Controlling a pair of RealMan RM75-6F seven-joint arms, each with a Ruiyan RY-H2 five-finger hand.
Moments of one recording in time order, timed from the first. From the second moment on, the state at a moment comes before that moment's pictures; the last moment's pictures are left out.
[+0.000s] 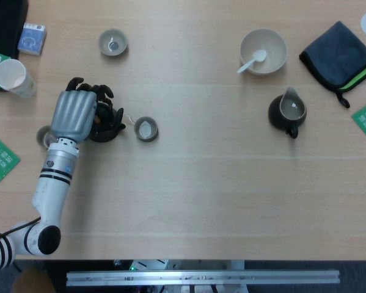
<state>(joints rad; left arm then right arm) -0.52 -1.65 -0.18 -1.37 1.15 1.11 0.27 0.02 -1.14 0.11 -1.47 -1.41 1.47 0.19</state>
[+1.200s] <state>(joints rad) -0.21 -1.33 -0.09 -1.68 1.25 1.52 0.33 0.04 -1.13 0.10 -1.50 -1.43 1.45 0.15</state>
